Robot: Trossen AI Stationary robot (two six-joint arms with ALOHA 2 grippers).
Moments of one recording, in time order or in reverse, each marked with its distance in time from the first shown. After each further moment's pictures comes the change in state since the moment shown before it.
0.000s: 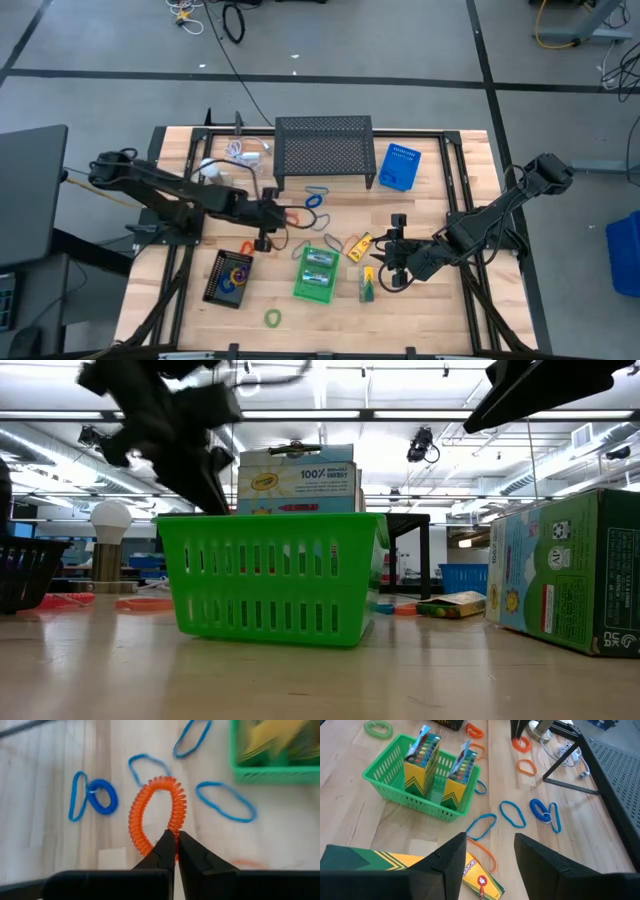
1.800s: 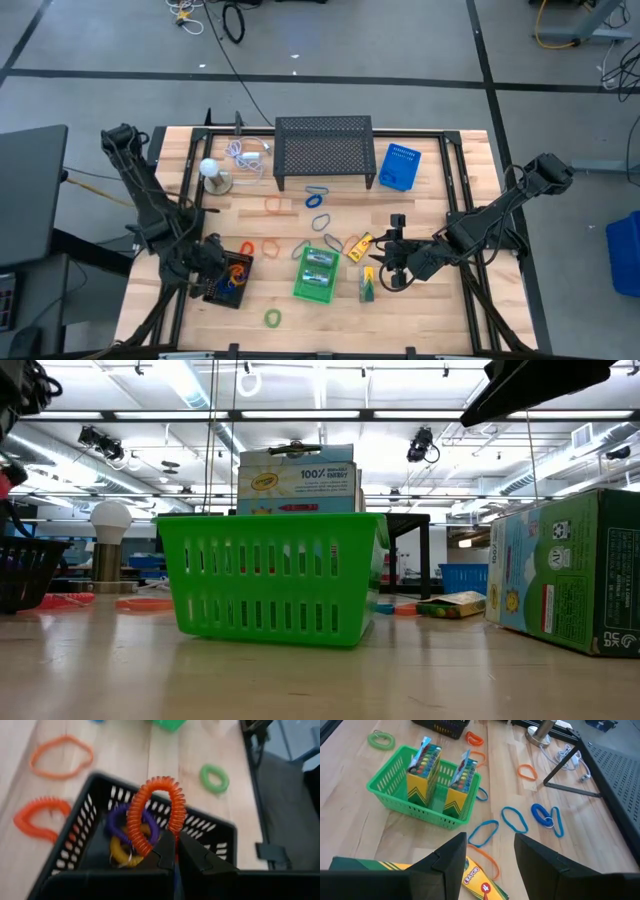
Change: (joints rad) left arm -0.905 -0.409 -0.354 -0.047 -0.249 -1.167; right arm 0.000 0.000 0.000 0.037 0.000 0.010
